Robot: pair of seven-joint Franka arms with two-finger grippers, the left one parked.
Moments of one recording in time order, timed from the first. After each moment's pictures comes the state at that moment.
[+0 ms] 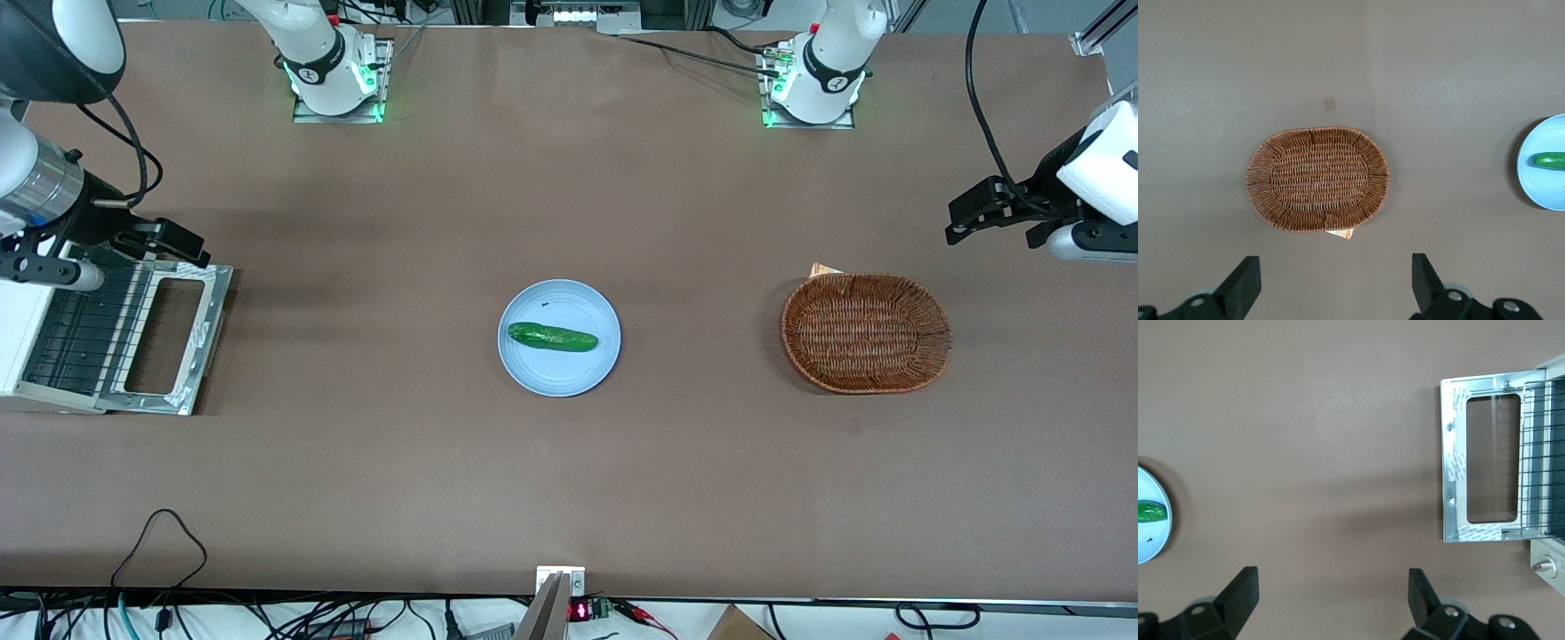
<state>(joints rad) -0.04 0.00 0.04 -1.82 0.05 1.81 0.13</state>
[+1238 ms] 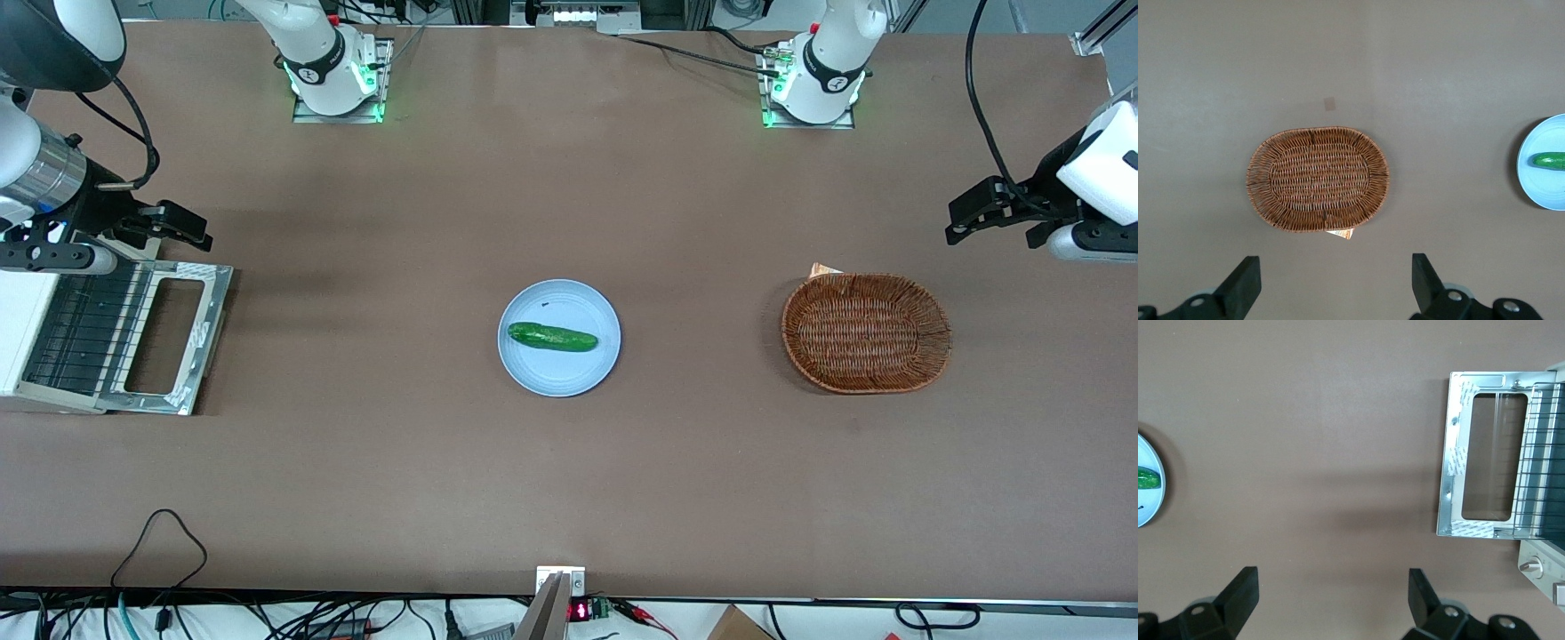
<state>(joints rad) -0.04 0.01 0.04 -1.80 0.05 1.75 0.04</state>
